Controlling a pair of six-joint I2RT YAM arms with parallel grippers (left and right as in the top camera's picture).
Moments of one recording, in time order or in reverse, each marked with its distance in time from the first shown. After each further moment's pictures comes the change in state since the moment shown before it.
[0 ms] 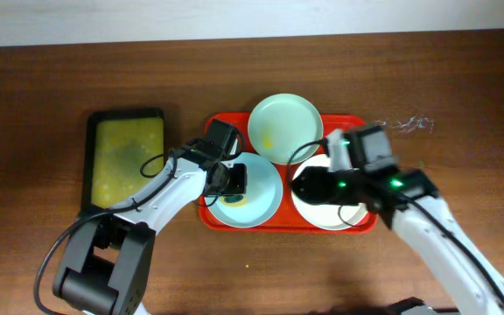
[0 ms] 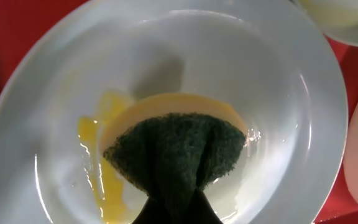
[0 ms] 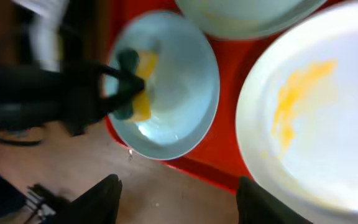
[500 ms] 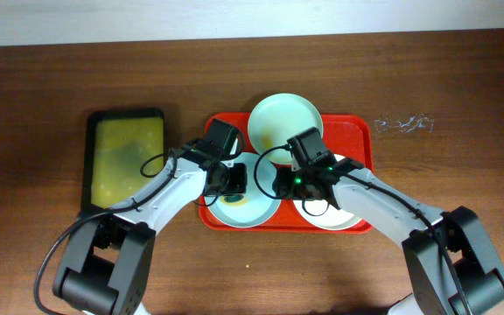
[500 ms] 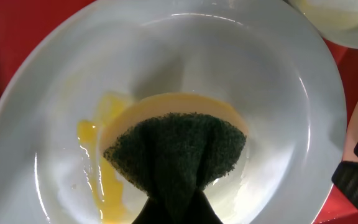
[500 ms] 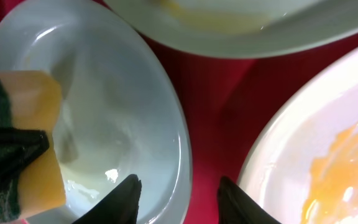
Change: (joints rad) left arm 0.000 0.000 0.000 0.004 0.000 0.000; right arm 0.137 0.383 -0.001 0.298 0.198 0.084
